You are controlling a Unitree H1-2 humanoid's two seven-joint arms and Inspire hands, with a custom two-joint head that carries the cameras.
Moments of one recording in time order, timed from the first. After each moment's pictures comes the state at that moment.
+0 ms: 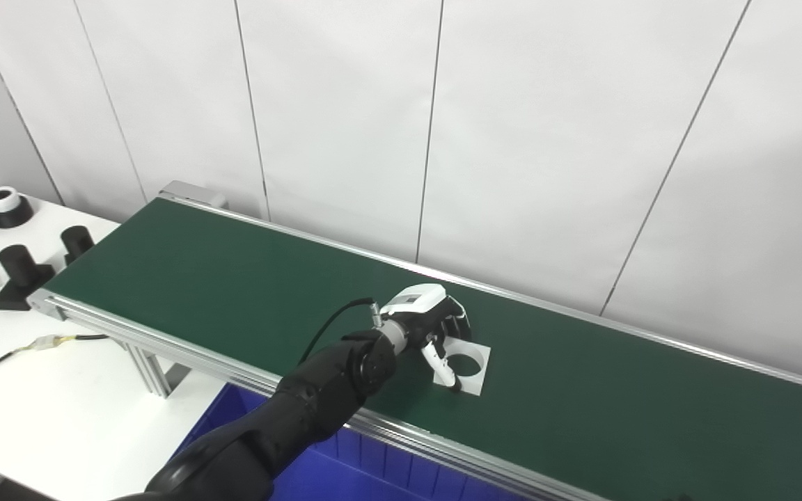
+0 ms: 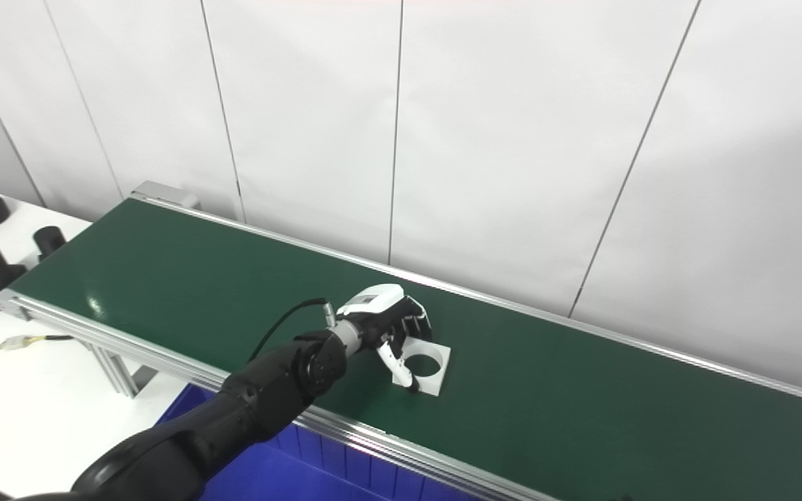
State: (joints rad) left arm -0.63 0.22 -0.39 0.75 0.58 -0.04 -0.03; right arm 0.27 -0.06 0.11 0.04 -0.09 -0.40 -0.02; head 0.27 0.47
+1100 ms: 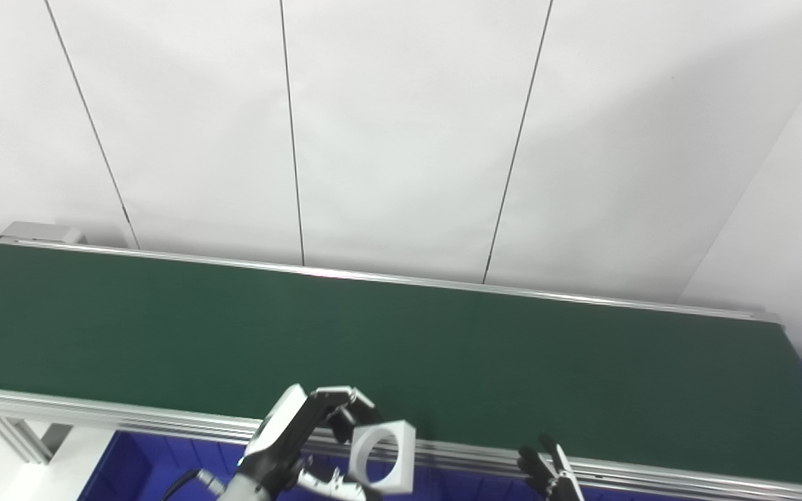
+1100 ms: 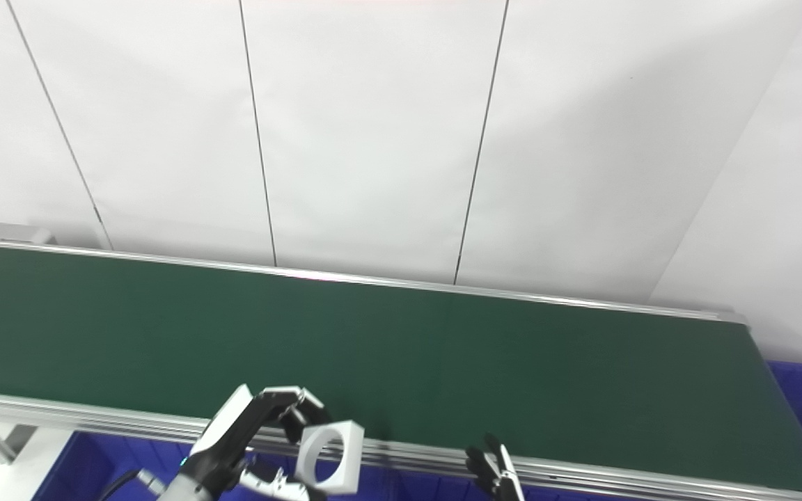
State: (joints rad) left arm -0.03 0.20 -0.26 0.13 0.38 -0.32 -0.04; right arm 0.31 0.02 0.15 -0.02 -0.19 -0.40 -0.05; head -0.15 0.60
